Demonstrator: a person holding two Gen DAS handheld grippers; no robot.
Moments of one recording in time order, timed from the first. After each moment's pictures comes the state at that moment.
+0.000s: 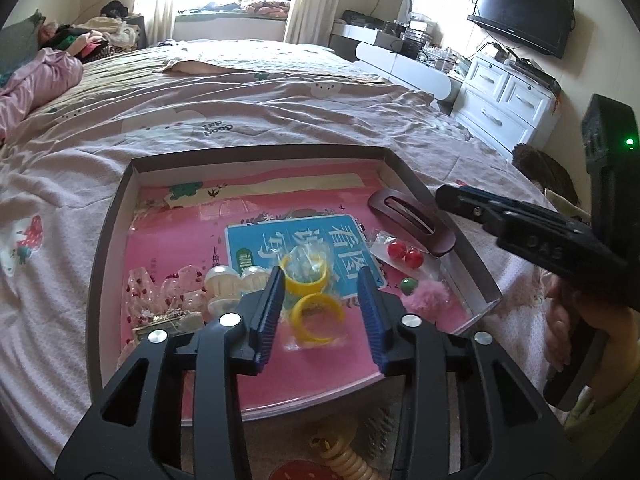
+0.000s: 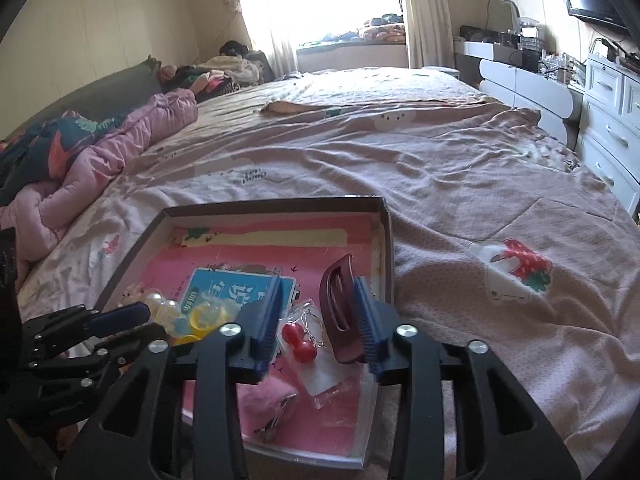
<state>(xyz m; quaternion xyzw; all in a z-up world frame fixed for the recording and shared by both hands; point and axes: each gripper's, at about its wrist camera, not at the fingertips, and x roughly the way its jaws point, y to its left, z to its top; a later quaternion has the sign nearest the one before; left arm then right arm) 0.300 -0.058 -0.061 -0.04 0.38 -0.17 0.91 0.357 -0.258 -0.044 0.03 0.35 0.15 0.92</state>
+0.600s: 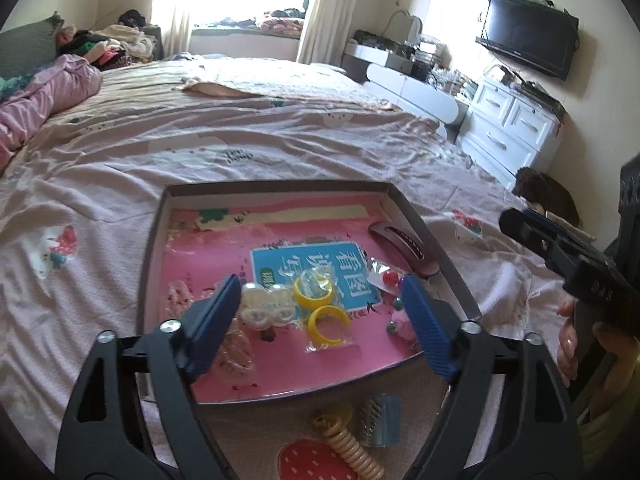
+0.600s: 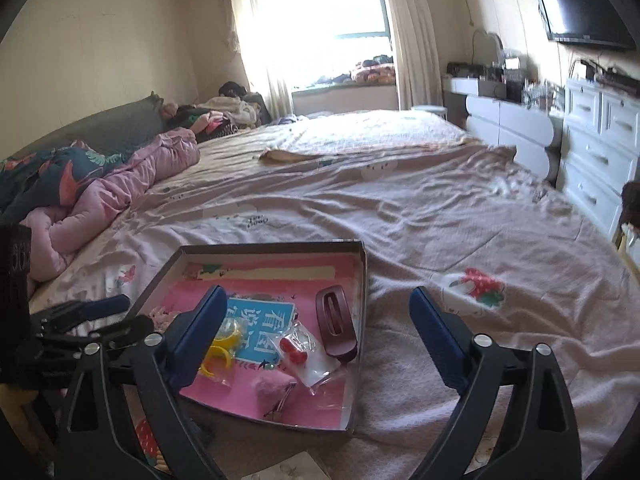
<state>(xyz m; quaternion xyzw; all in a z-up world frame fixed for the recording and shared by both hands) 0.278 -0.040 -0.021 -0.06 0.35 -0.15 0.92 0.304 -0.278 0.001 0.03 0.27 0.14 0.95</state>
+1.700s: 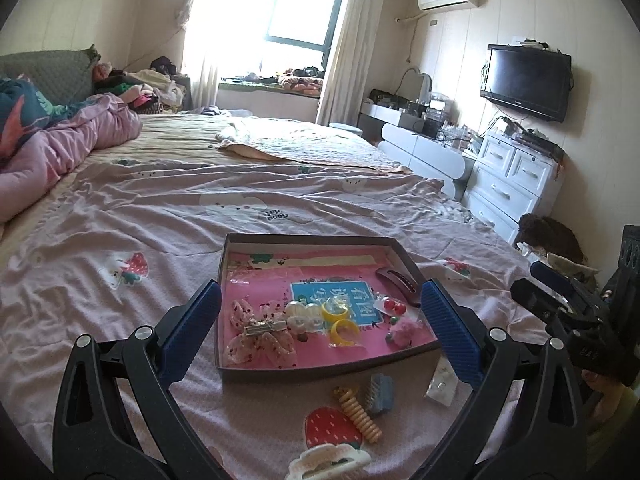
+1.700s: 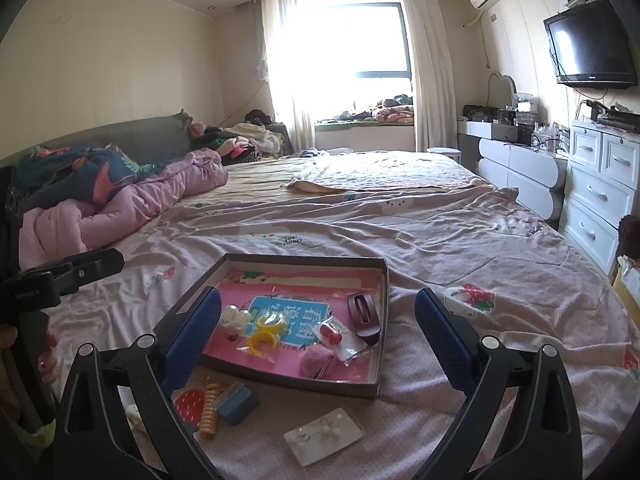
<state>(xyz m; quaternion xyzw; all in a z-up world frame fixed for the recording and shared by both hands) 0.194 -0.003 0.032 -0.07 0.25 -0.11 0.96 0.209 -0.264 0.025 0.01 0.21 0.16 0.96</state>
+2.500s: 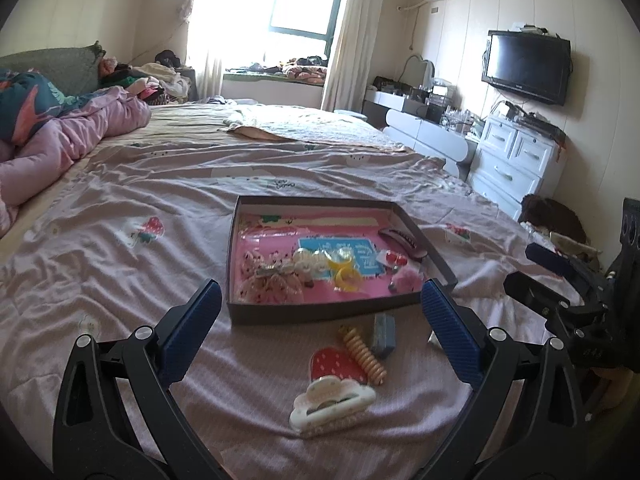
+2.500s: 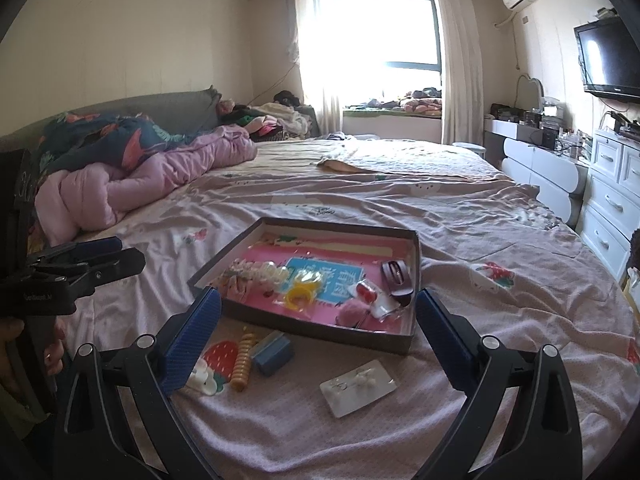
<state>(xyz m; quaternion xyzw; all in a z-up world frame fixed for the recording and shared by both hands) 0.148 -0.002 0.004 -0.06 0.27 -0.10 0.96 0.167 -0.240 0.006 -0.03 0.23 0.21 0.95</state>
